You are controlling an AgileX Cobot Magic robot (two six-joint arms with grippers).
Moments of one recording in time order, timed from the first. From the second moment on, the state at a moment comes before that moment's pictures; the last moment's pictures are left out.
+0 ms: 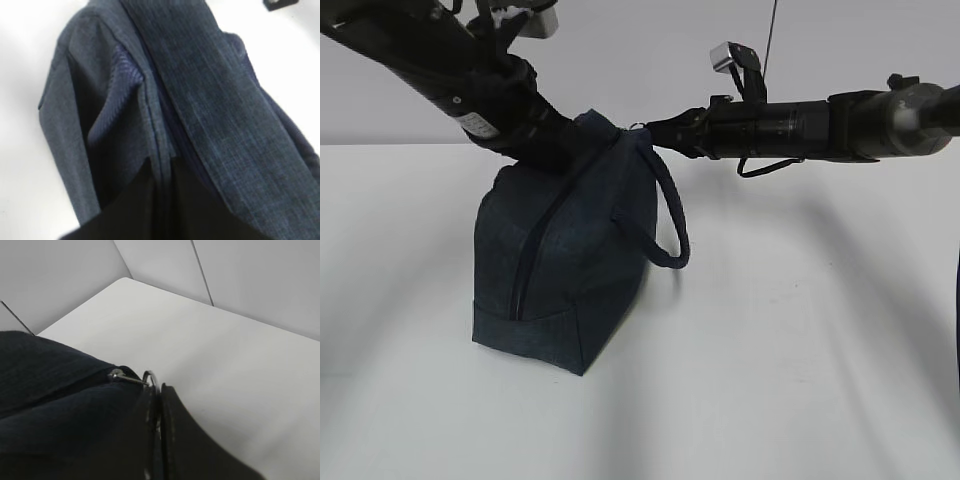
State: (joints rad) left arm -0.41 1.81 -1.50 -0.33 0.82 0.38; right arm 0.10 2.38 -1.74 1.74 0.93 -1.78
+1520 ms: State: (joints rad) left arm -0.41 1.73 -1.50 -0.31 0.85 0.38; right arm 0.12 2.38 -1.75 1.46 0.93 -1.61
